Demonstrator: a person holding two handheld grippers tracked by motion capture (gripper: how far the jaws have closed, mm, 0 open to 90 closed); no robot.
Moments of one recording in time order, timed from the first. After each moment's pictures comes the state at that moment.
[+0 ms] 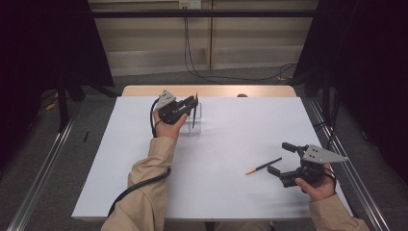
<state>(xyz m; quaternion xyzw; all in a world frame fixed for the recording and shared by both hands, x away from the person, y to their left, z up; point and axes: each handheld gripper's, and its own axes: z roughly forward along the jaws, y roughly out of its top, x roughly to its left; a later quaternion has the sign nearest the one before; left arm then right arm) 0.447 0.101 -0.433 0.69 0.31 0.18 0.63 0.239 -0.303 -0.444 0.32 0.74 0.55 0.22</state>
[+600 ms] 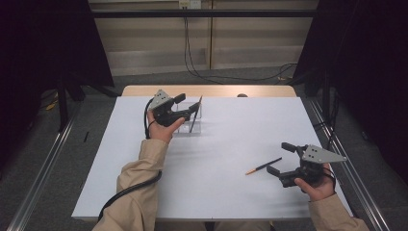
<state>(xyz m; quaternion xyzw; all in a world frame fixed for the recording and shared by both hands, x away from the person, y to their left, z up) 0.436 0.117 -0.421 0.69 0.29 0.17 0.64 0.239 -0.301 -0.444 0.32 0.74 0.55 0.22</state>
